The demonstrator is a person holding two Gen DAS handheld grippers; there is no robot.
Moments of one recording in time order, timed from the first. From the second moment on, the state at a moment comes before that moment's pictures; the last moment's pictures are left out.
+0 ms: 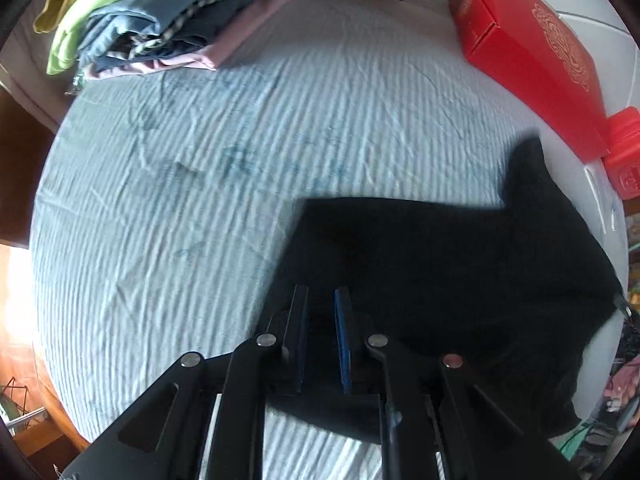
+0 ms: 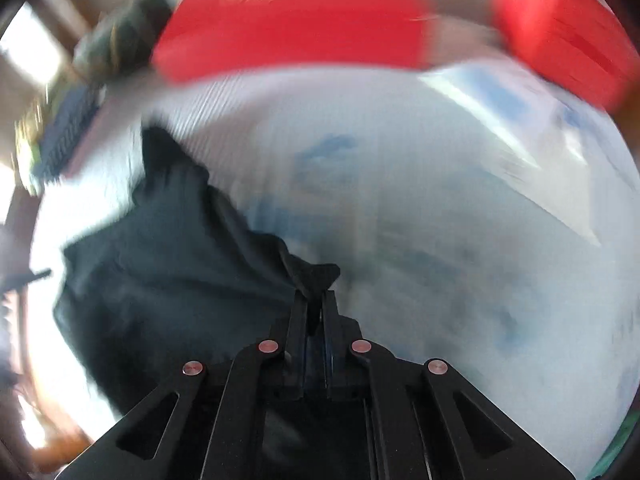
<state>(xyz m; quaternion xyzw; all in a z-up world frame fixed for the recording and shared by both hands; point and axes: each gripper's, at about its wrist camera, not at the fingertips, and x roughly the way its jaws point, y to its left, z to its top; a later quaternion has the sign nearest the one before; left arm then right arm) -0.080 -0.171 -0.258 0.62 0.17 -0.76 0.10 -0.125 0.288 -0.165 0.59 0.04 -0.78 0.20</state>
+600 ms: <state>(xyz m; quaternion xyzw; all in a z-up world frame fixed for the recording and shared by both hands) -0.168 -0.047 -0.283 0.62 0.04 -0.78 0.03 -0.097 0.392 -0.165 0.60 -0.05 -0.79 0.13</state>
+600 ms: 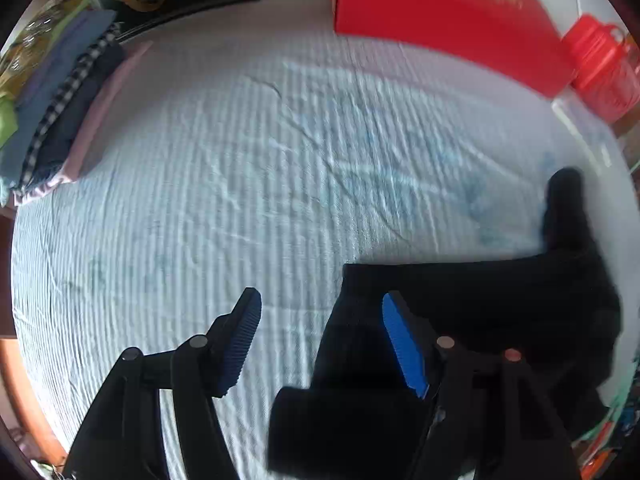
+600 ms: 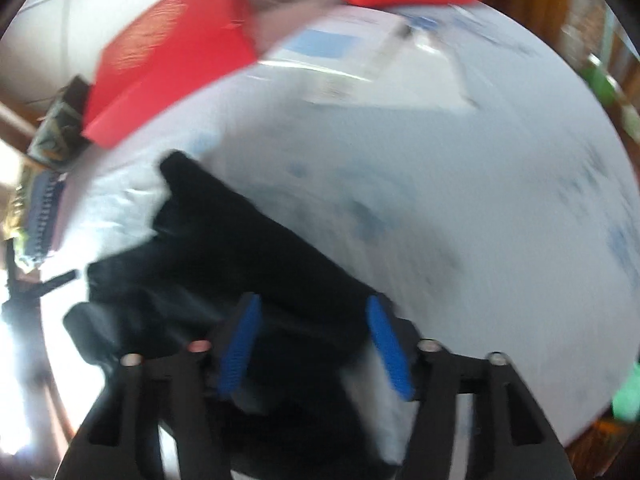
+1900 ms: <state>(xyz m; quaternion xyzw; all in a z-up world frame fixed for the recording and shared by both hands) -0.263 -0.045 -0.202 0.55 0.02 -0.83 0.04 -0.212 0.304 -0.105 0.51 -0.09 -0.84 0.13</state>
